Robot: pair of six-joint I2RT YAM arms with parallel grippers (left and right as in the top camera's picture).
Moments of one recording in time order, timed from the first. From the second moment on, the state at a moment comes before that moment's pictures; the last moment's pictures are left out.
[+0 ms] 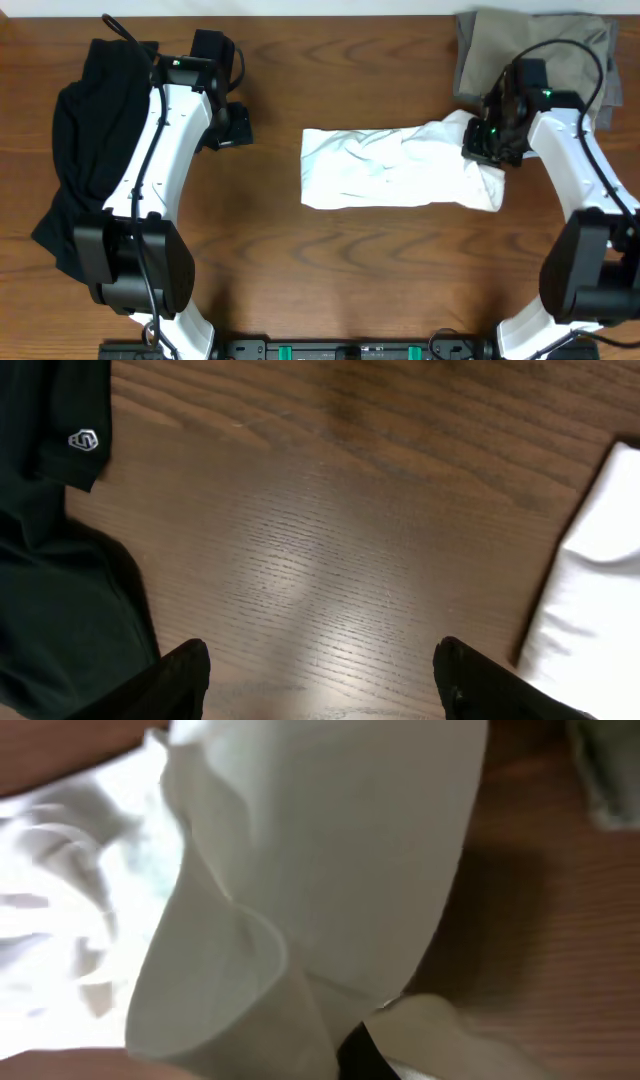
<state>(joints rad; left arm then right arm) -0.13 1.85 1.64 -1.23 -0.12 -0.33 -0.04 1.80 1.38 -0.97 -0.18 0.22</state>
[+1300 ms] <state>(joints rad) -0.12 1.85 1.64 -1.16 -0.14 -0.33 0.70 1.97 1.57 -0.74 -0.23 0.36</state>
